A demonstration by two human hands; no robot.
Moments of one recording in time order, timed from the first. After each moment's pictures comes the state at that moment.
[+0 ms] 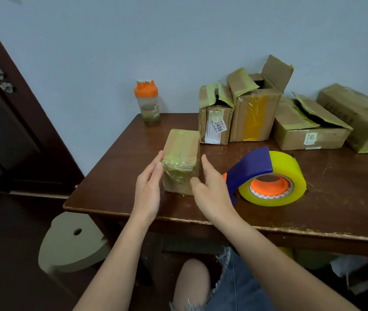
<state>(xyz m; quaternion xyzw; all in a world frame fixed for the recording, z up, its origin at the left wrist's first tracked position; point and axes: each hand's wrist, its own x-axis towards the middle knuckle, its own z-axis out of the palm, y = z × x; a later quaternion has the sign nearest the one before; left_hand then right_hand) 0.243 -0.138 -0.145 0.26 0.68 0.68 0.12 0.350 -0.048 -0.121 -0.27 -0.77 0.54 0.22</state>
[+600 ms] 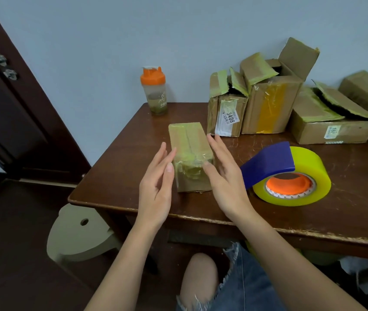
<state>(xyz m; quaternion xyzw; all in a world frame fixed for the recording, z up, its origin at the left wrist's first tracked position) 0.248 -0.150 -0.154 0.37 0.71 0.60 -0.02 0.336 -0.021 -0.145 -0.15 -0.75 0.55 0.33</state>
